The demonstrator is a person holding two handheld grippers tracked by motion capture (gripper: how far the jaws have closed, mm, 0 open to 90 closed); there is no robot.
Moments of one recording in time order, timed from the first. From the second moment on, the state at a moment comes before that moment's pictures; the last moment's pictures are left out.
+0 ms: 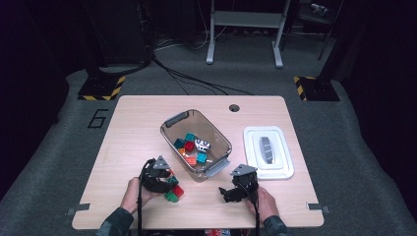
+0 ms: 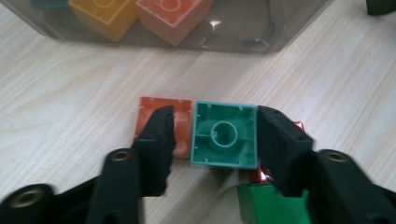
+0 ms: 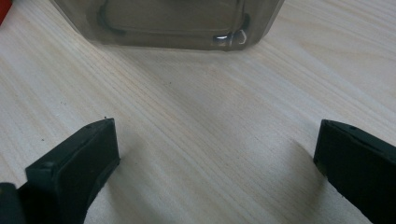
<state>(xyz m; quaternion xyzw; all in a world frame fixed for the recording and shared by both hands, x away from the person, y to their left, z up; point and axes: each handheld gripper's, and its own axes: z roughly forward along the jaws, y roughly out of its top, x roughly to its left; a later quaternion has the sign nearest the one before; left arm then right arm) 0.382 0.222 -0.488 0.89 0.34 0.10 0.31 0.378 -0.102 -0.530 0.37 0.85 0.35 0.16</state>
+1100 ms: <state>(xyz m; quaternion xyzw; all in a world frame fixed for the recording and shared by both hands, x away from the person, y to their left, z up) 0.388 0.264 -0.480 0.87 0.36 0.09 0.34 0.378 -0.102 -0.530 0.37 0.85 0.35 0.16</state>
